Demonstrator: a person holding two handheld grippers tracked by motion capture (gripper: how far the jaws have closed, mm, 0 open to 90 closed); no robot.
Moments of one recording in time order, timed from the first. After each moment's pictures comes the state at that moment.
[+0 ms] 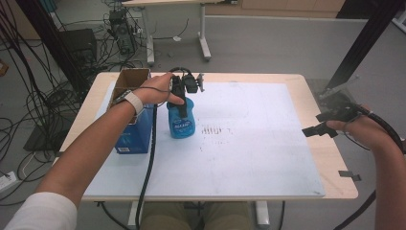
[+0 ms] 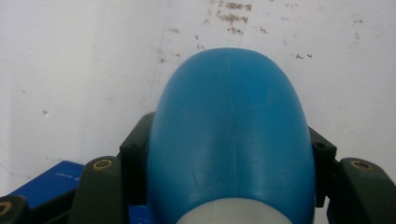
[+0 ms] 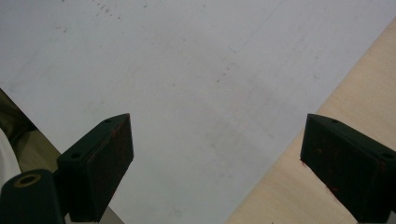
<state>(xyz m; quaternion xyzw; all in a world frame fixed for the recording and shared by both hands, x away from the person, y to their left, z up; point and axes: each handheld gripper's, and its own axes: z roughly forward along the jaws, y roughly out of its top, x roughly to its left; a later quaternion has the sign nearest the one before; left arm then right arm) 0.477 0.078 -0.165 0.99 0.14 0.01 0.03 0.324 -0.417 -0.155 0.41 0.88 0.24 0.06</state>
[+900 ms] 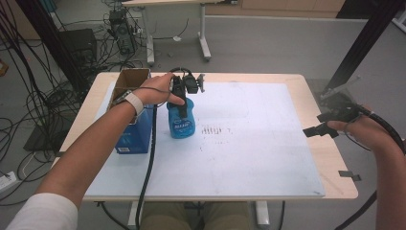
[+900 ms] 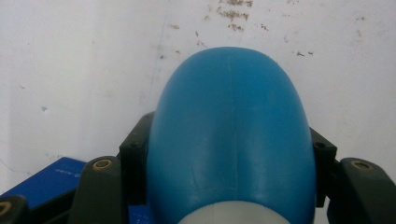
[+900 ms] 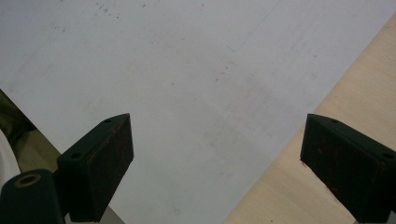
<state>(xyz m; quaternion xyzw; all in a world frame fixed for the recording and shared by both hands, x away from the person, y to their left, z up) 0.478 0.074 -0.165 0.99 0.14 0.00 0.02 0.323 -0.418 -0.154 0.41 0.88 0.23 0.06</state>
